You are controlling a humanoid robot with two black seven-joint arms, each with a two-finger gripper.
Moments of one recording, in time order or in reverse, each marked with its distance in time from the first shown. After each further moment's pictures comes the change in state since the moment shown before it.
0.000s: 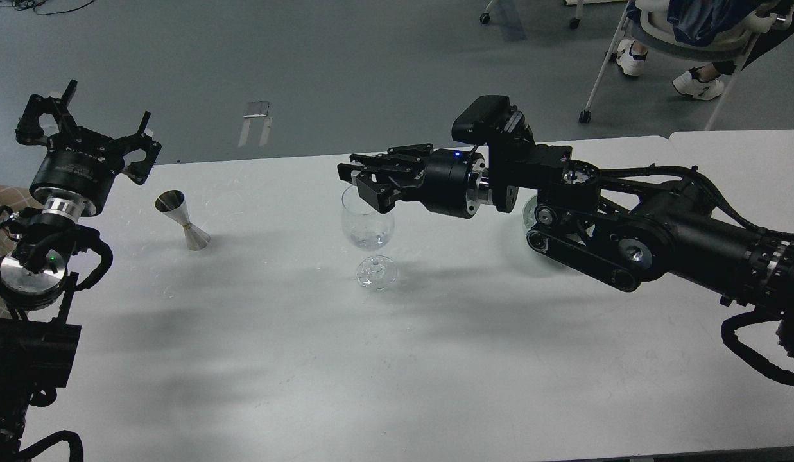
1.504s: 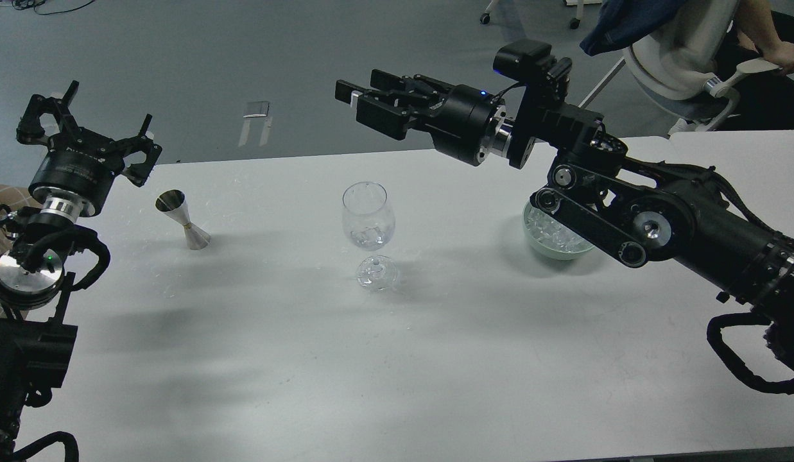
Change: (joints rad) left arm 0.000 0.015 0.016 -0.002 0.003 0.001 0.012; right arm -0.085 0.021 0.360 0.021 0.022 -0.006 0.001
